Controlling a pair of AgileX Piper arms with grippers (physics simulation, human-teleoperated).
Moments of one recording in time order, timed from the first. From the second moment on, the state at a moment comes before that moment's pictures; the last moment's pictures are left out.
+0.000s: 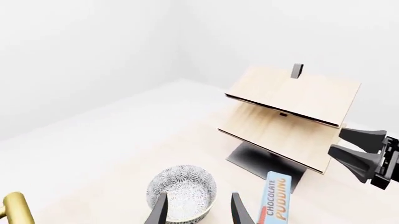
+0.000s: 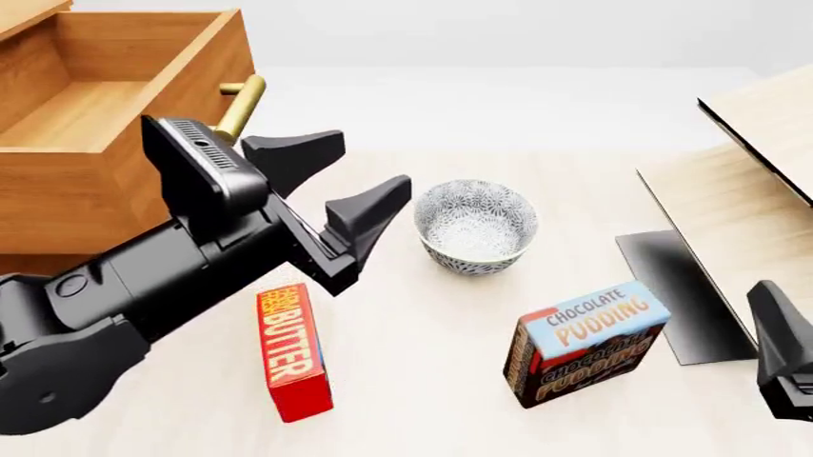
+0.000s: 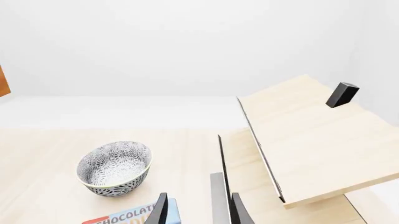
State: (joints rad) left arm -0.82 1.18 -0.52 -0.63 0.05; right arm 0.00 0.01 -0.01 0.00 0.00
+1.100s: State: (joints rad) left arm -0.57 1.04 -0.45 -0.54 -0.05; right arm 0.00 0.01 -0.01 0.00 0.00
